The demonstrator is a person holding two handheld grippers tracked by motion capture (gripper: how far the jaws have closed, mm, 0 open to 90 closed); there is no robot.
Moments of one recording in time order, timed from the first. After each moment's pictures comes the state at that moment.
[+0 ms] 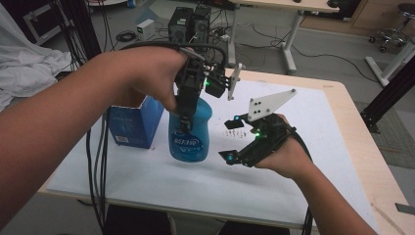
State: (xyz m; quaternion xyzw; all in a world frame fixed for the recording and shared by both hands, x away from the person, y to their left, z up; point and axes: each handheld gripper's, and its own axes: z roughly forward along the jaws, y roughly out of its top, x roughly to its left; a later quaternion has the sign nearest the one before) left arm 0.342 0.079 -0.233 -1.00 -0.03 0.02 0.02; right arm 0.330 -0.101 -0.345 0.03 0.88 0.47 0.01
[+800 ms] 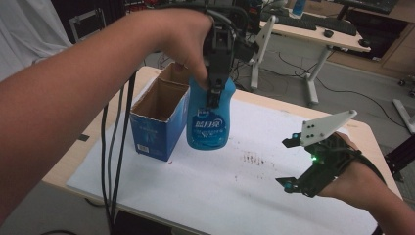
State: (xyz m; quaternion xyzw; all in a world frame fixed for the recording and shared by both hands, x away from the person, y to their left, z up) left arm 0.378 0.124 -0.145 -0.98 -0.21 0.04 -0.03; right arm 0.342 -0.142 -0.292 0.01 0.94 0.32 0.06
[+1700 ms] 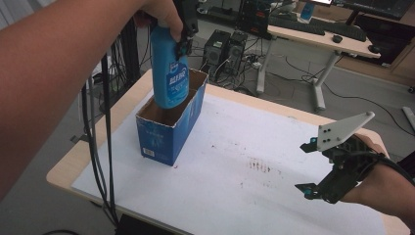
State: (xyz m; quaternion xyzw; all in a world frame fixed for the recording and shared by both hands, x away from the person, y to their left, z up) left arm 0.416 0.241 -0.109 -0.79 -0.61 0.01 0.00; right arm 0.353 -0.150 -0.278 0.00 0.96 0.27 0.06
